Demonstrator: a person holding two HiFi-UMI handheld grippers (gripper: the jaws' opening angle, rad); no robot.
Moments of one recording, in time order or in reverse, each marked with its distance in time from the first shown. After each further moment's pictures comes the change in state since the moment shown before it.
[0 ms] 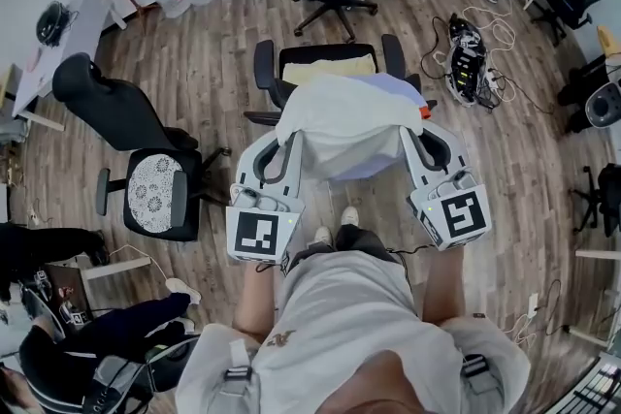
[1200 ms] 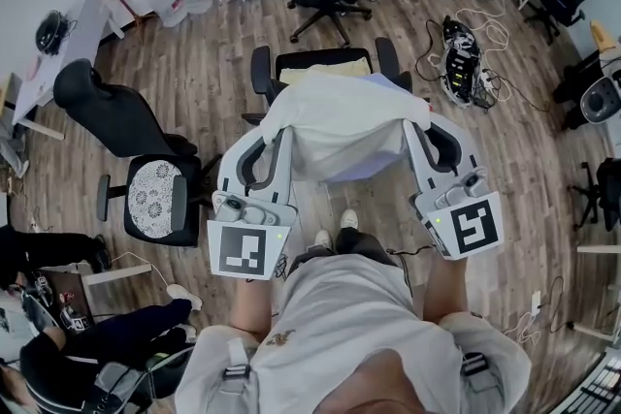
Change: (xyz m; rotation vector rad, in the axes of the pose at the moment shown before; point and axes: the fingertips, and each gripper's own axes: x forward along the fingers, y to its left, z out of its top) left arm -0.030 -0.004 0.065 0.069 -0.109 0.009; right arm -0.031 0.008 0.070 -0.075 -0.142 -0.030
